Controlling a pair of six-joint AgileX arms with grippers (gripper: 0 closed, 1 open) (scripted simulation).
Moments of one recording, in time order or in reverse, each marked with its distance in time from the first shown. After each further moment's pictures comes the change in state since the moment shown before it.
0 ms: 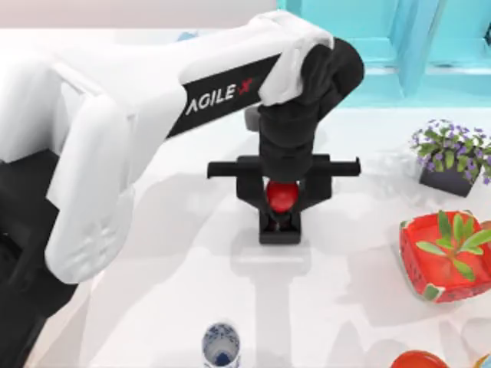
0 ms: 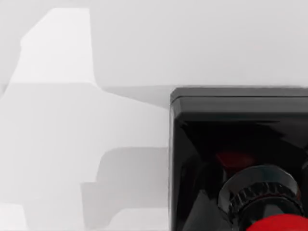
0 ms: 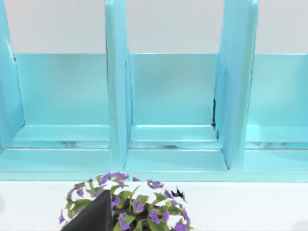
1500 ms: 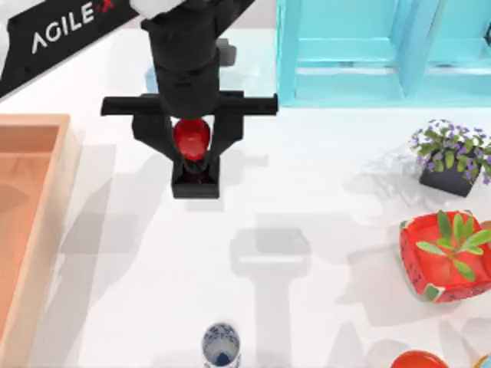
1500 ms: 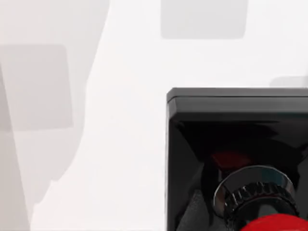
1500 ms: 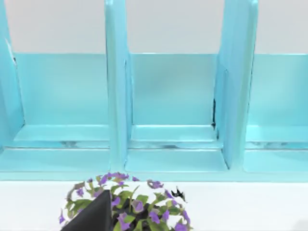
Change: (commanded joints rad) left arm 0.180 -0.288 -0.084 -0.203 -0.004 0.182; right arm 0.000 0.000 0.000 0.000 0.000 0.000
